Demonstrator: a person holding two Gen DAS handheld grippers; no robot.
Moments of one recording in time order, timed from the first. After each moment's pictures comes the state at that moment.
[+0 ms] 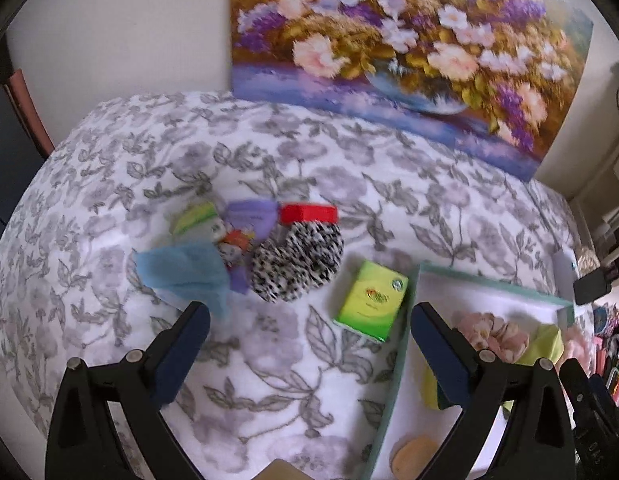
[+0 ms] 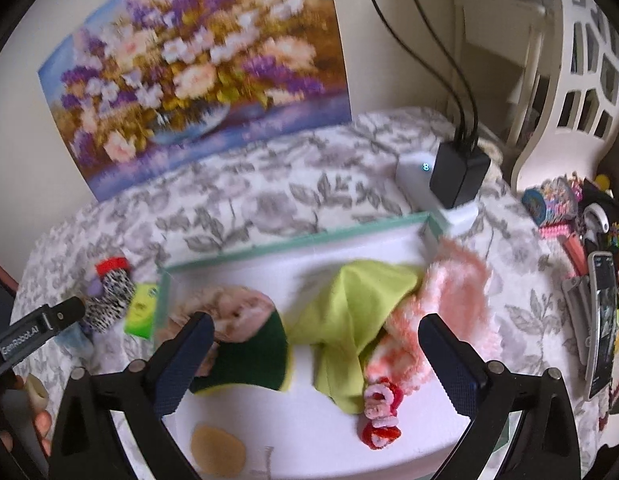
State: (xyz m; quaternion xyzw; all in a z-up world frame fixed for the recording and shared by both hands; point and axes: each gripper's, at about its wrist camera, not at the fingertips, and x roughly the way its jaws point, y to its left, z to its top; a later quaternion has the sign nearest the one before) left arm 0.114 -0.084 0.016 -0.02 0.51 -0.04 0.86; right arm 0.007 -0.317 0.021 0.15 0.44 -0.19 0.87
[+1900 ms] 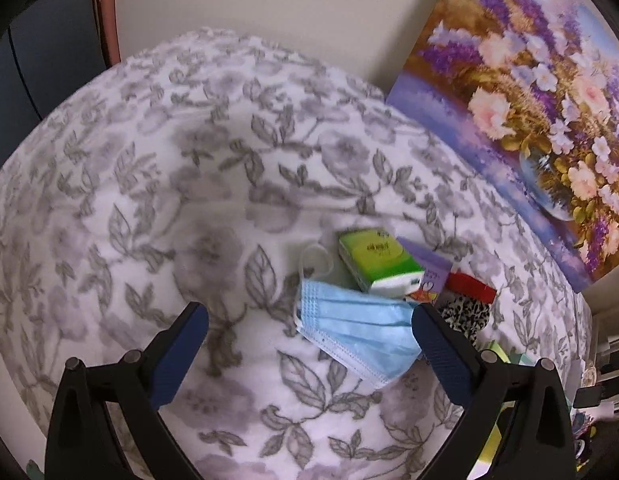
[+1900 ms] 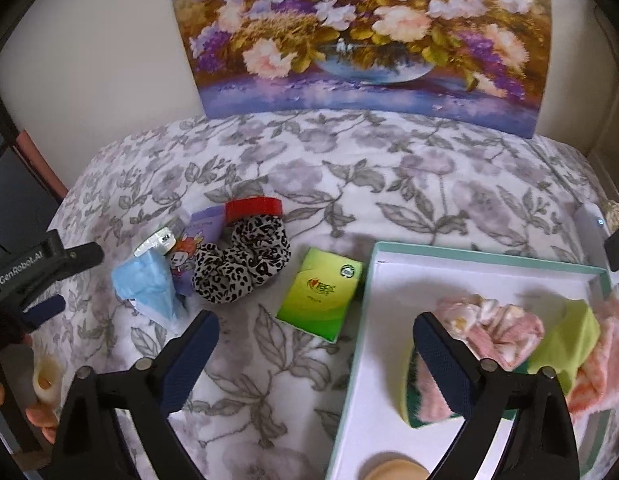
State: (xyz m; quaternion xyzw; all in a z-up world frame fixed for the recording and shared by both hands) left arm 0.154 0.082 -0.017 -0.17 0.53 0.07 0.83; right arm 0.106 -0.161 -0.012 0.08 0.50 -0.02 0.86
